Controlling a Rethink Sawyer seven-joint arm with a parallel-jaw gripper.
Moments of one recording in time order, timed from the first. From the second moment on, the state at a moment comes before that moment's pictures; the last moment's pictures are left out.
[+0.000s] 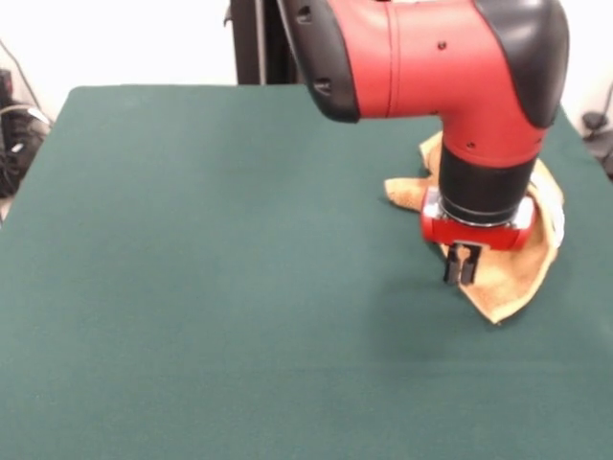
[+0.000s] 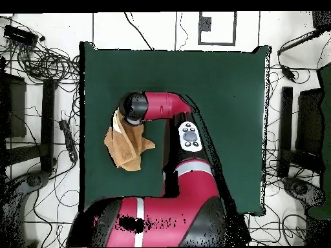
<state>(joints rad) -0.08 -0.26 0.13 1.21 -0.11 0.69 2.05</state>
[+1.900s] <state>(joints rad) -0.31 -0.41 0.15 1.20 -0.34 0.86 2.05</state>
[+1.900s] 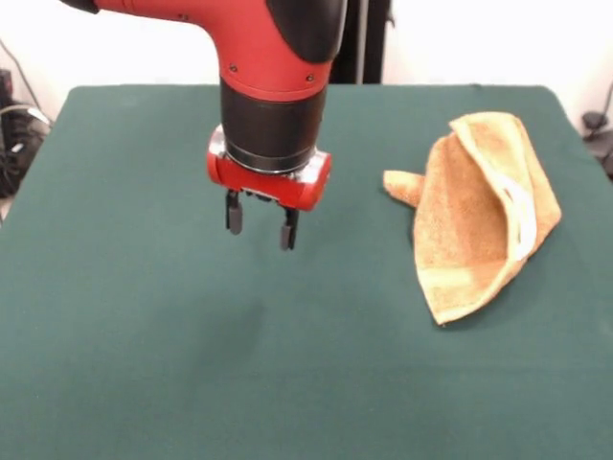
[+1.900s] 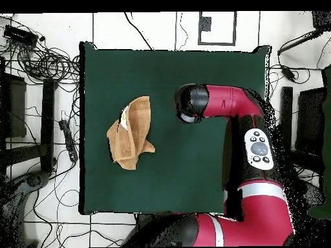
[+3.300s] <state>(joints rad) -0.16 -0.36 0.22 1.28 -0.19 0.69 2.05</state>
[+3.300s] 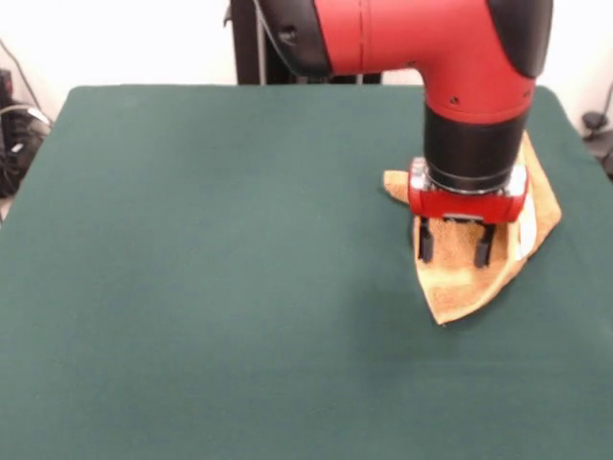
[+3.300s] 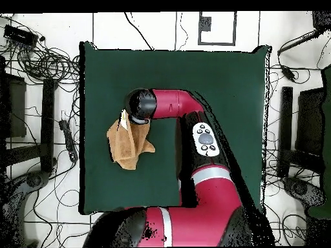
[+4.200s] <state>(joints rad) -0.08 -0.31 0.13 1.25 -0.18 0.66 2.05</state>
